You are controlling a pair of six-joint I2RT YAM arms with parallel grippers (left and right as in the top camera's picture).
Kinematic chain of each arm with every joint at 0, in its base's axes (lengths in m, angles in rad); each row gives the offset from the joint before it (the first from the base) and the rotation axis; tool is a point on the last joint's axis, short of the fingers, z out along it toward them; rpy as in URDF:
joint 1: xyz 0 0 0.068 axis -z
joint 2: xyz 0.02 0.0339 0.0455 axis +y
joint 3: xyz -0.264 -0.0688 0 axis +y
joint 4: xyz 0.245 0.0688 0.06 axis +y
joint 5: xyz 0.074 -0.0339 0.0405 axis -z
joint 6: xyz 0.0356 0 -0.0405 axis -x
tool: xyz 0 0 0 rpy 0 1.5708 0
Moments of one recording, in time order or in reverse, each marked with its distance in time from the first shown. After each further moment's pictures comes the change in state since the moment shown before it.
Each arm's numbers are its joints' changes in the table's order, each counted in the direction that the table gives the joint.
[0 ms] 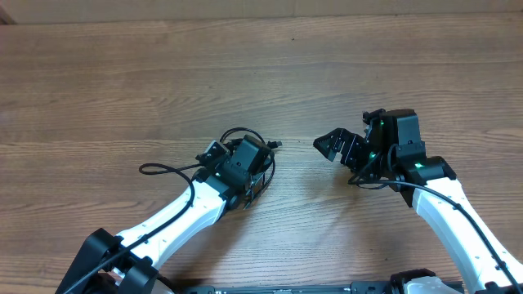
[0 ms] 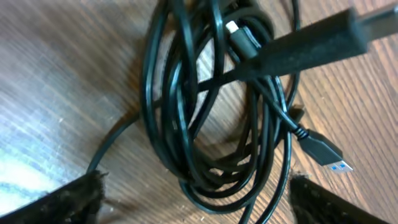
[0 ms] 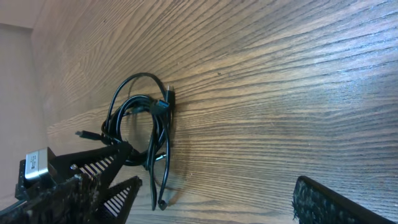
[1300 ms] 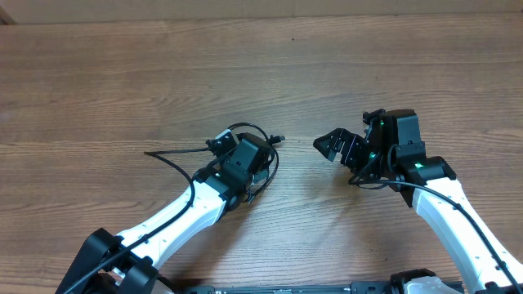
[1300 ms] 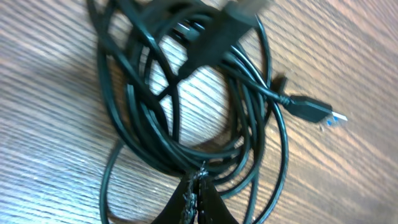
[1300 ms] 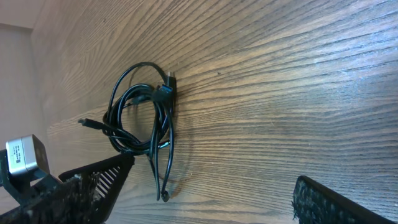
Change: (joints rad) left arm 0.000 0.000 0.002 -0.073 0.005 -0.354; right arm 0.000 0.000 0.000 0.001 0.000 0.000
